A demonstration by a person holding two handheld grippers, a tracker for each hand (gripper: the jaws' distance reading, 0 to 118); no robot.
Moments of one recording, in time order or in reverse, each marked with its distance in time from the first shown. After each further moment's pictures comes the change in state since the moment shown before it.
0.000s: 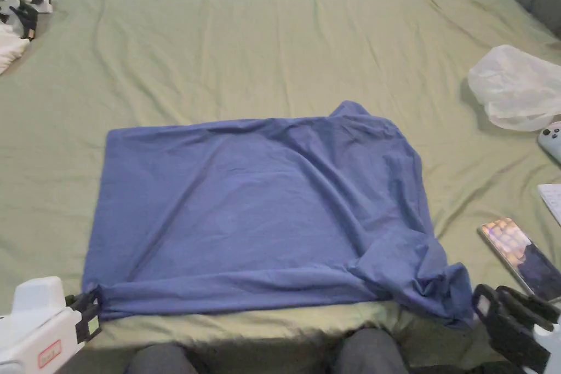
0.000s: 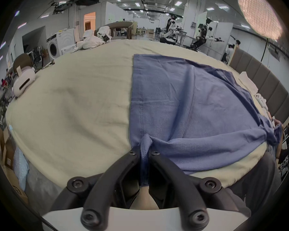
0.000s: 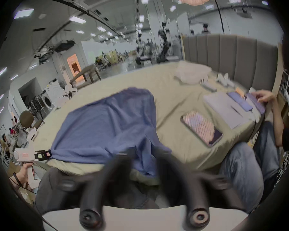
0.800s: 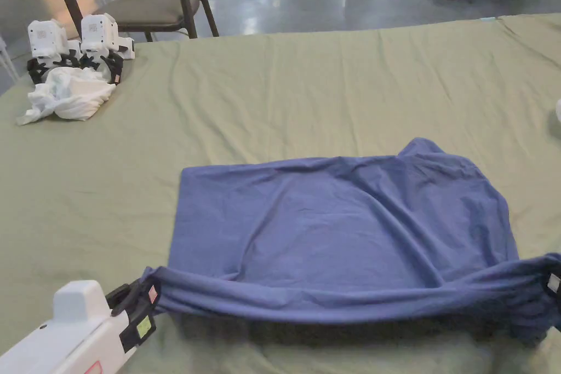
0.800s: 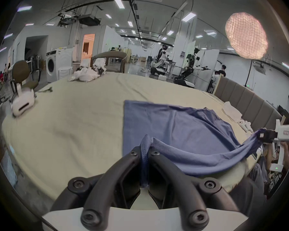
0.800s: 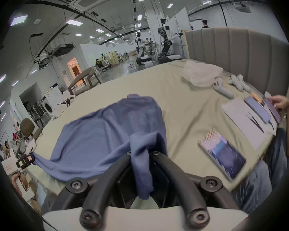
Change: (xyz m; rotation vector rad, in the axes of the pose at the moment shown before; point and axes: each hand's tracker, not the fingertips) left arm -0.004 0.065 0.063 0.292 -0.119 0.041; right arm -0.009 0.085 -0.091 0.076 0.041 -0.017
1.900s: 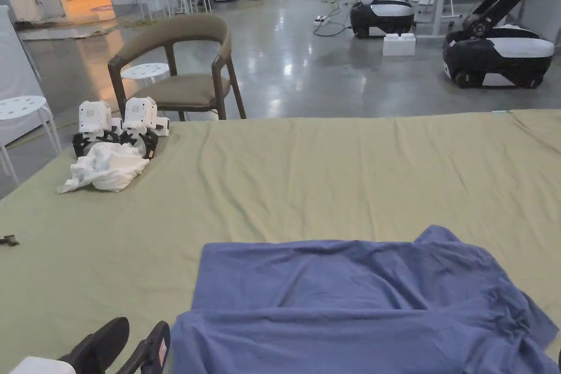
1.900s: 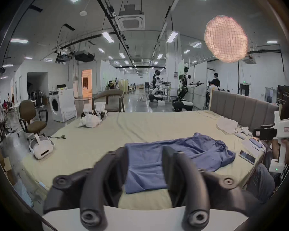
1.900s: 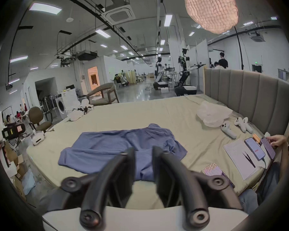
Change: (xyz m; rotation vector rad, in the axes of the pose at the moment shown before) left arm 0.081 0.034 0.140 0.292 0.052 -0.188; right arm -0.061 -0.009 0.108 0.244 0.098 0.208
